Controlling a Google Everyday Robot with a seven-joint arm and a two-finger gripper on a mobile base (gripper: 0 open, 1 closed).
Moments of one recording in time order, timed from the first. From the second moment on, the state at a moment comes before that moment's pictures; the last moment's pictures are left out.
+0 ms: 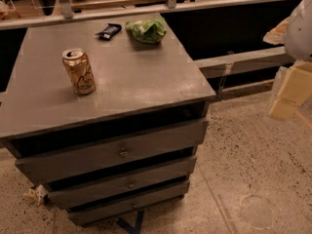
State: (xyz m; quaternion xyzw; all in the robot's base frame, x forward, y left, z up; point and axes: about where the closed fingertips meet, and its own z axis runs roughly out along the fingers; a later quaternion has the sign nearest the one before) arm 0.438 -0.214 0.985 -0.60 0.78 -0.04 0.17
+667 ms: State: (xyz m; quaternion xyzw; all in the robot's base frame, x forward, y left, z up) arm 0.440 -0.212 0.985 -0.59 0.78 -0.03 0.19
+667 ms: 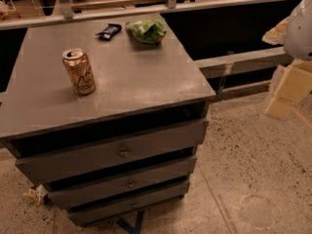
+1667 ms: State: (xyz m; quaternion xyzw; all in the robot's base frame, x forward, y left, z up) arm 0.456 -0.190 0.949 -0.40 0.82 0.14 0.38
